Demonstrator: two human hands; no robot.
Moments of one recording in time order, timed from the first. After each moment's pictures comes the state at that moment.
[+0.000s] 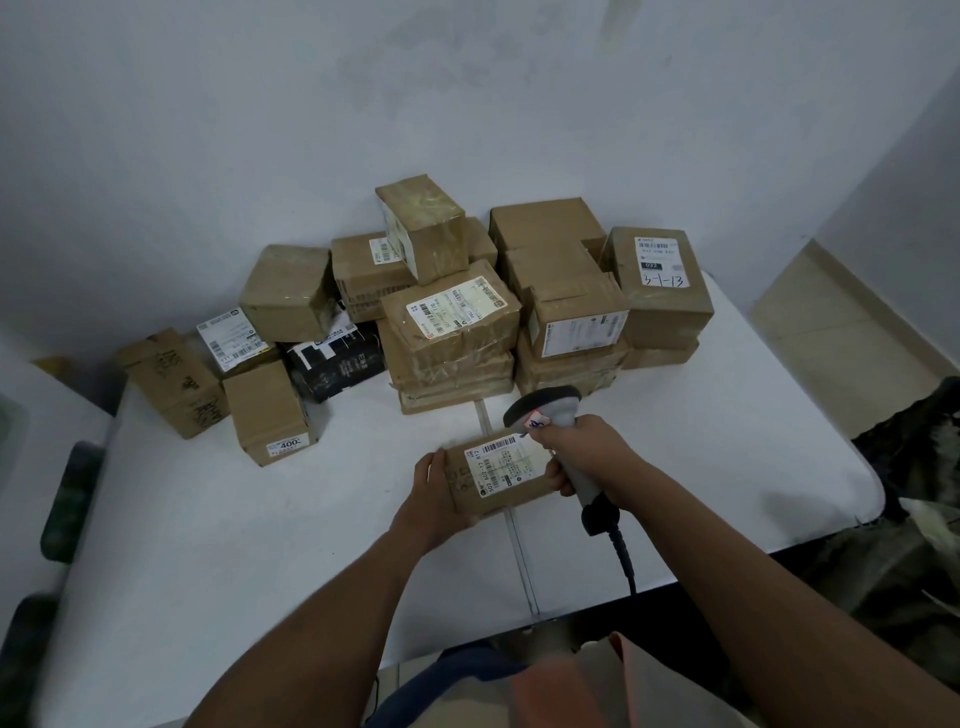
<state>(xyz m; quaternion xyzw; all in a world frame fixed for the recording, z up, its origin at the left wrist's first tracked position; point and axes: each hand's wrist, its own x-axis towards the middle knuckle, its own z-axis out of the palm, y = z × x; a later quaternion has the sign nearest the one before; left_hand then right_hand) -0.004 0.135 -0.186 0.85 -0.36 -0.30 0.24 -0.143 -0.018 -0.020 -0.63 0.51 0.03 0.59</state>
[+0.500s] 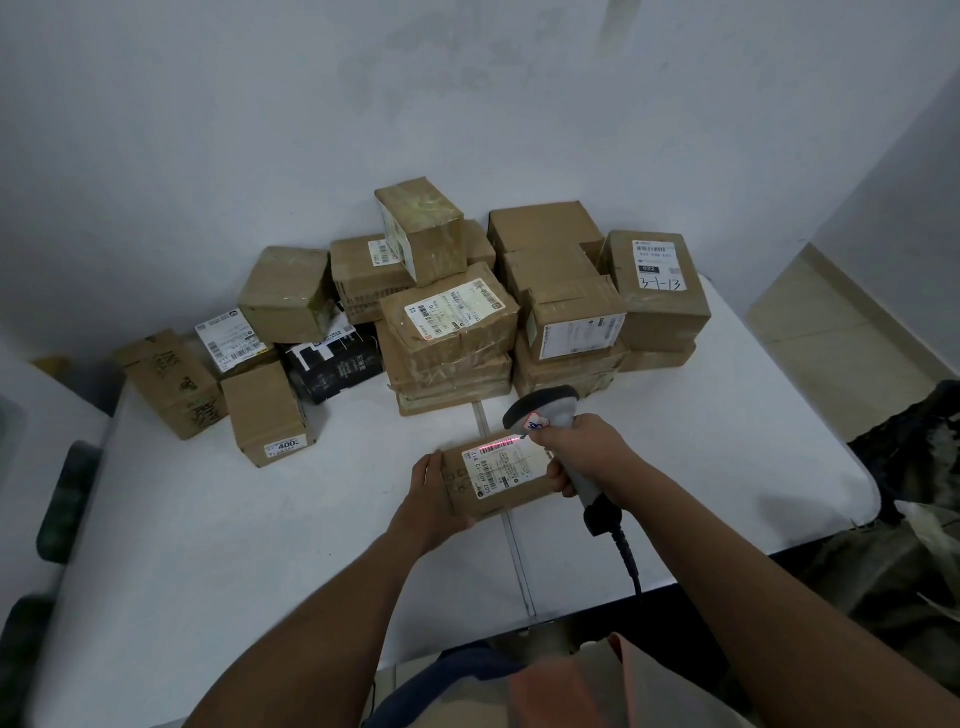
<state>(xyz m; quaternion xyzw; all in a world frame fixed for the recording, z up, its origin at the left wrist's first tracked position) -0.006 0.134 -0.183 0.85 -0.36 -0.30 0.24 -0.144 -0.021 -0.018 -0.66 0.50 0.04 0.56</state>
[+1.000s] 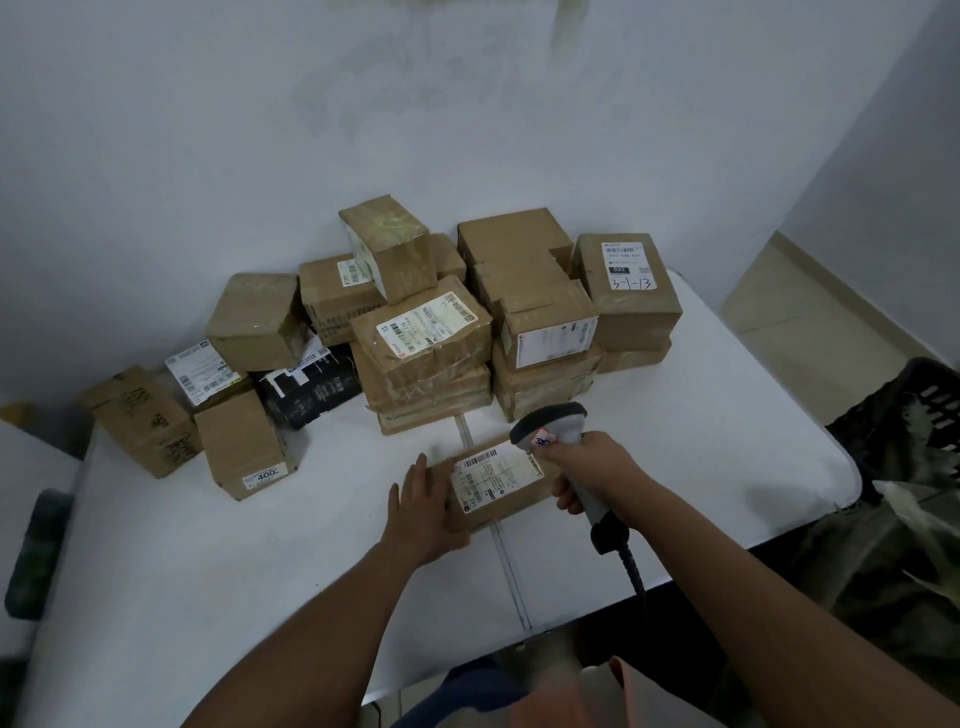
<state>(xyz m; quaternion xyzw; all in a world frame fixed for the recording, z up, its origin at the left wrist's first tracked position) 0.000 0.122 -0.188 0.85 -0.47 -0.23 0.03 -0.169 -0.031 -0.025 -0.62 0.54 0.03 0.57</state>
